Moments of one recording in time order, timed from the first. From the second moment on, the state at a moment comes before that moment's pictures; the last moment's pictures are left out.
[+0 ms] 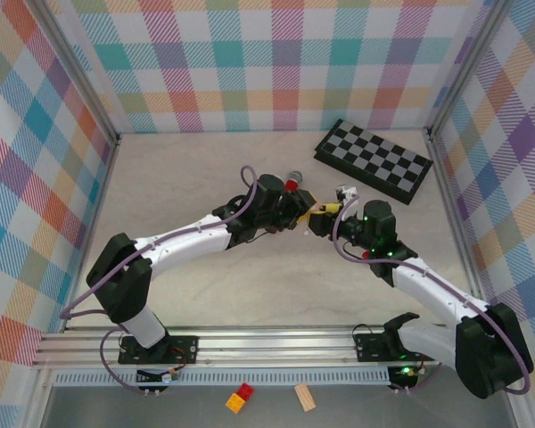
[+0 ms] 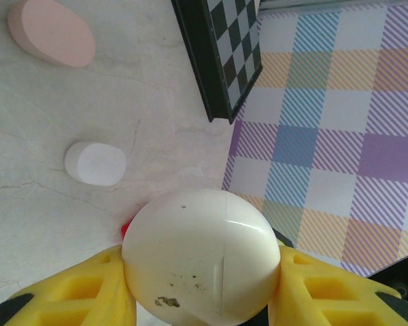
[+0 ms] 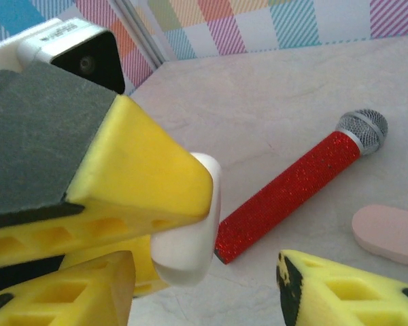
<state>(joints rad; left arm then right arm) -0.84 1.64 1.19 -0.03 0.15 -1.42 0.42 1.08 0.51 0.29 -0.40 0.33</state>
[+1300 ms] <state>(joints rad) -0.68 1.34 0.99 0.08 0.15 -0.66 0.43 1.02 0.65 0.09 -0.44 0.25</state>
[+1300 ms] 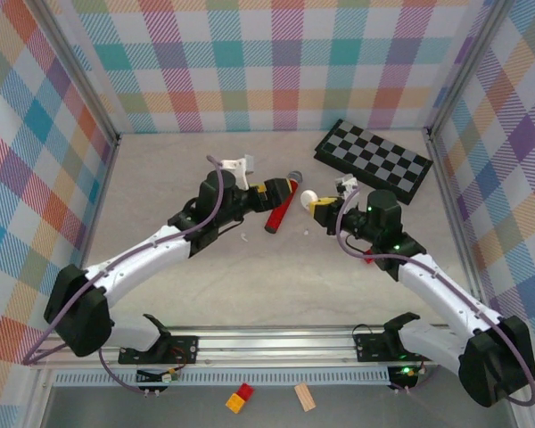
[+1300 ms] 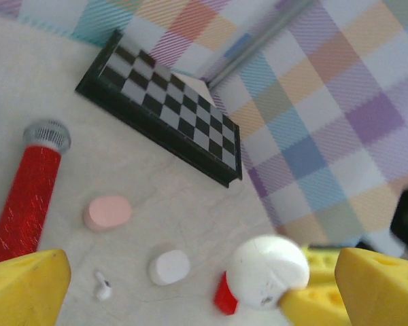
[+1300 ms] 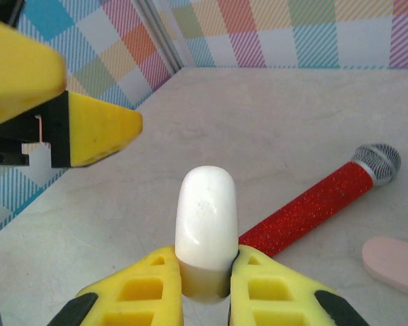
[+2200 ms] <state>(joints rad) -0.74 1.32 0.86 0.07 0.40 -0.06 0.43 1.02 0.89 -0.31 -0.63 -0.13</state>
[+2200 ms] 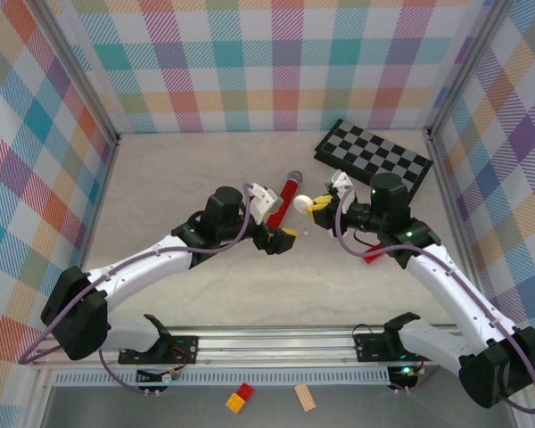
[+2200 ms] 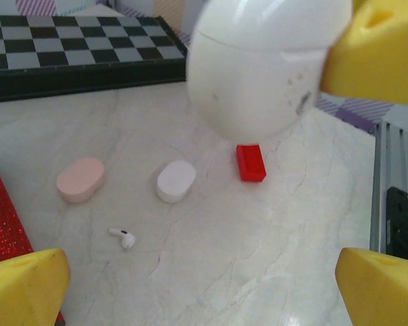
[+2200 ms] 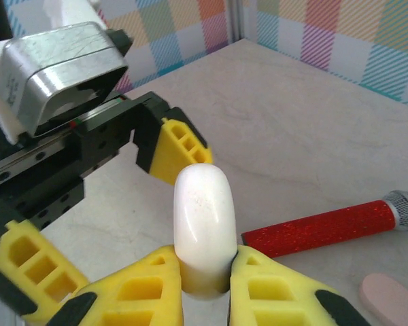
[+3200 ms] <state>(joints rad) -0.71 1.34 0.75 0.58 0.81 -0.24 0.40 1.05 0.96 -0.46 -0.90 -0.21</state>
